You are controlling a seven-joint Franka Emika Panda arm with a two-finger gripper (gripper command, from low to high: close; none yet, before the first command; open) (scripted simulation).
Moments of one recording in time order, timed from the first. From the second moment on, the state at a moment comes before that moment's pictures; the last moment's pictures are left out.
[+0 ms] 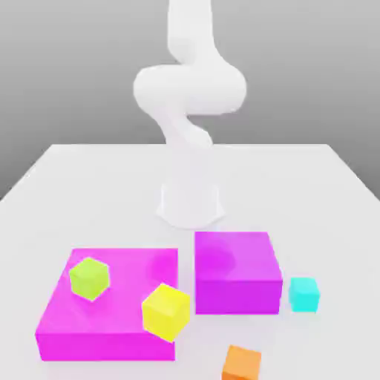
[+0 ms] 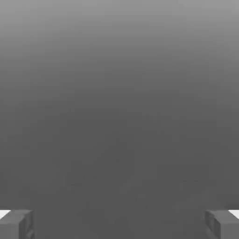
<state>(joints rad) 0.07 -0.71 -0.01 -2.34 0.01 2.35 0.69</state>
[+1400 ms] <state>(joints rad) 0.55 0.13 0.03 -2.74 -0.02 2.87 -0.15</state>
